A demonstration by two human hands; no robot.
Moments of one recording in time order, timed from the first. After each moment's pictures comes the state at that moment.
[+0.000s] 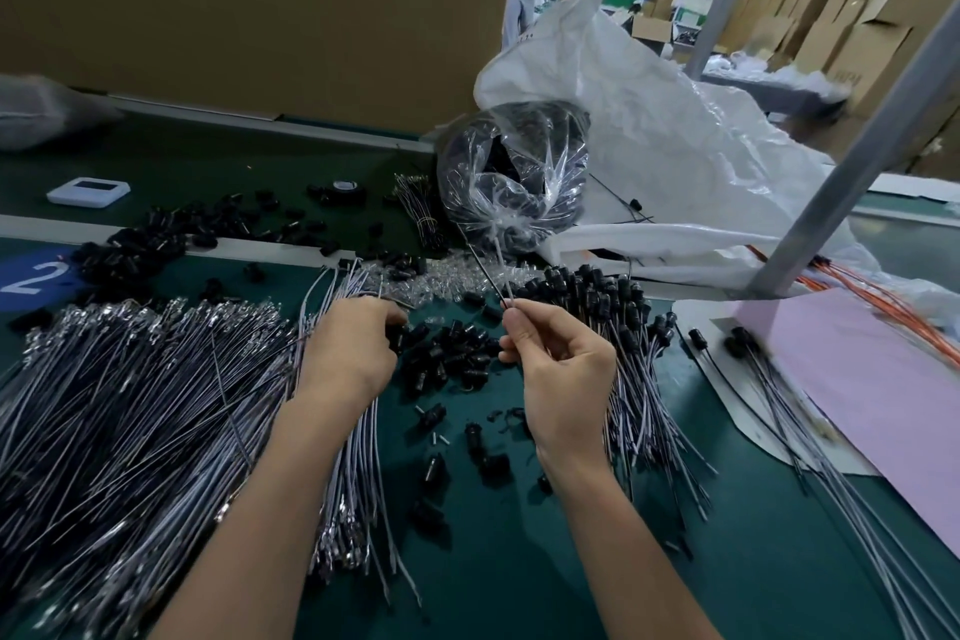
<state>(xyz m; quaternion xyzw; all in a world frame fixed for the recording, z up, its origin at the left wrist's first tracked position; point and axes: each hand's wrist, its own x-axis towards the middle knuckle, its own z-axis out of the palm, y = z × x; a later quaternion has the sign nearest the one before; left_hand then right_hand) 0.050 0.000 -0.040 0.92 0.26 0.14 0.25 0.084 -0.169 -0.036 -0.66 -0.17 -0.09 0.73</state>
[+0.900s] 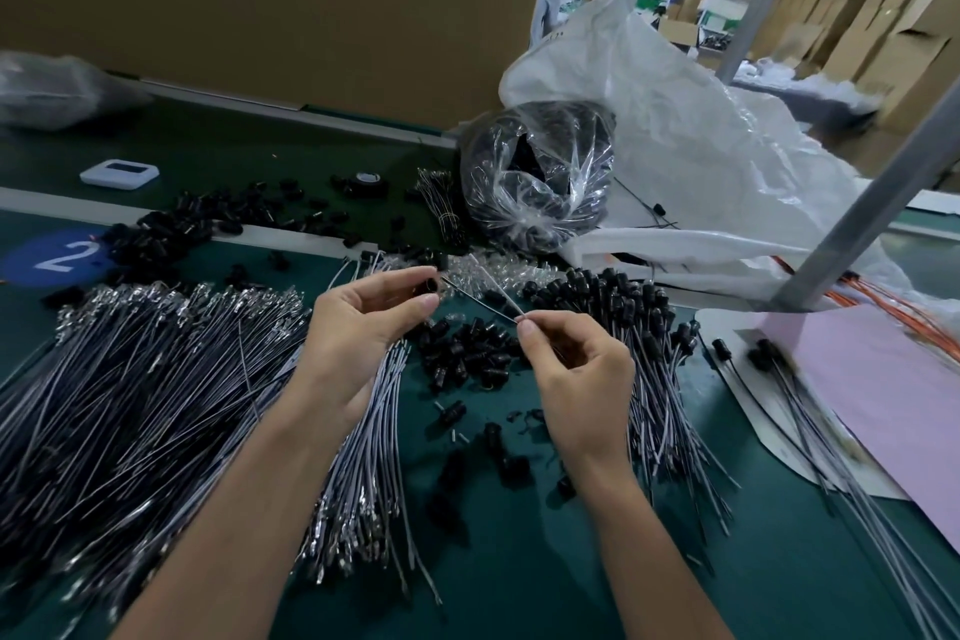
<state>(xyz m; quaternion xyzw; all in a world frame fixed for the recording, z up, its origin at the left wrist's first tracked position) 0.021 -0.007 -0.020 0.53 0.16 0.24 0.80 0.084 -0.172 -0.036 -0.76 -0.22 -0.13 0.60</state>
